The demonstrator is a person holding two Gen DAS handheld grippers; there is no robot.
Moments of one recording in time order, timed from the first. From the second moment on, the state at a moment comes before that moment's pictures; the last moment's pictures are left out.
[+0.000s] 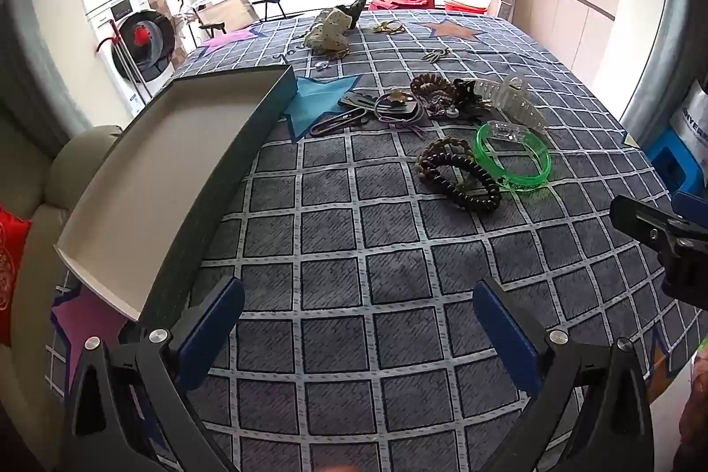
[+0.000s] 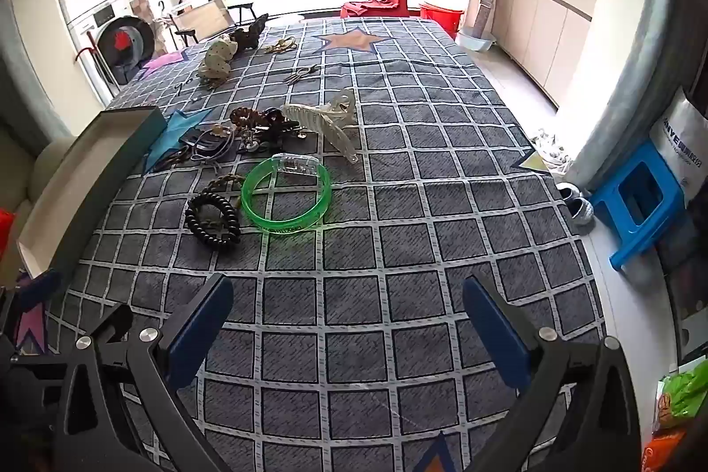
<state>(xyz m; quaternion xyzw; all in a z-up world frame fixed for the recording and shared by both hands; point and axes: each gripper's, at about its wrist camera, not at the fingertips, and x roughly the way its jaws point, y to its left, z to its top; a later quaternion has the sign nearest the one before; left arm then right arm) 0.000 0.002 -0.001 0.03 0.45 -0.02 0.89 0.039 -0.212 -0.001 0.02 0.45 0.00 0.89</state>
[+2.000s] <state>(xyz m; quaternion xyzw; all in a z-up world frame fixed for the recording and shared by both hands) -0.005 0.005 -0.004 0.02 0.47 -0.02 0.88 0.036 -0.213 0.001 0.02 0.44 0.00 0.90</state>
